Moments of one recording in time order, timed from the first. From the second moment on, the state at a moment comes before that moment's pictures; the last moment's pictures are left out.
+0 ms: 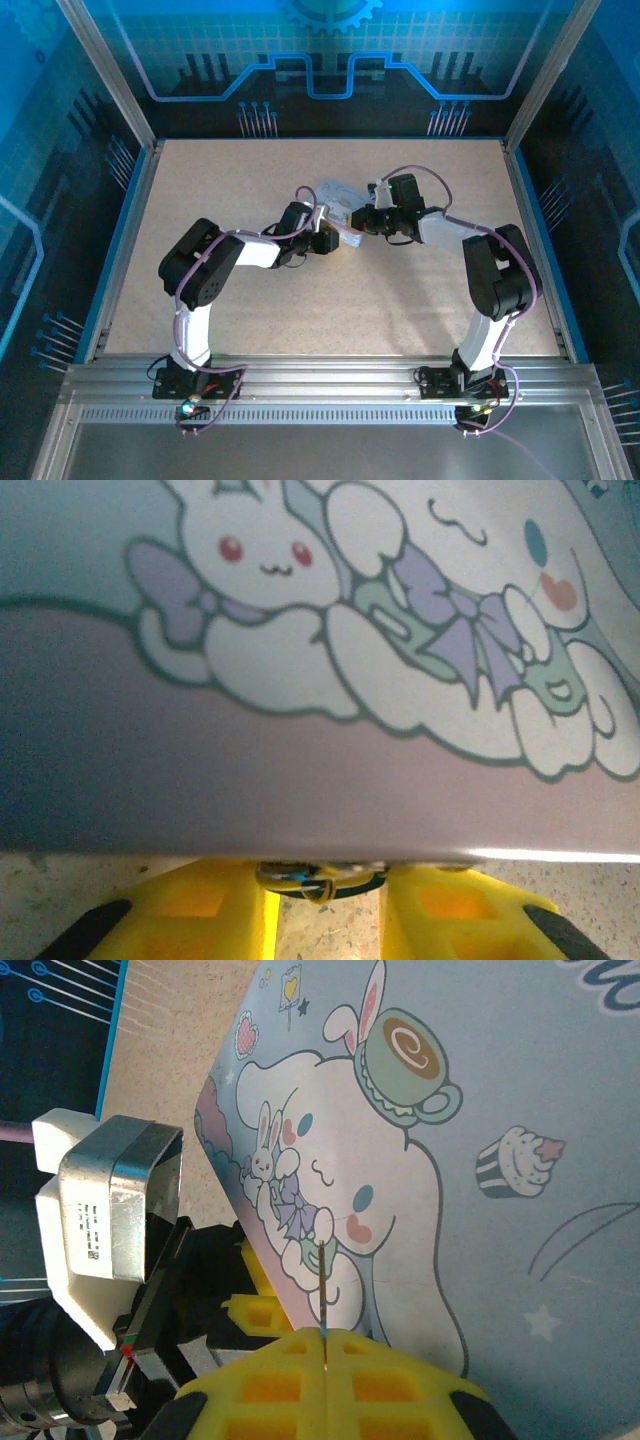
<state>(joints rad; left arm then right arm) -0.52 1.99 0.98 0.34 0.30 -0.48 0.33 1.80 1.06 -0.06 -0.60 0.52</state>
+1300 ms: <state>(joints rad) -0.61 1.80 0.93 0.18 0.35 -0.72 0.44 1.32 0.59 -0.05 -0.41 0.07</state>
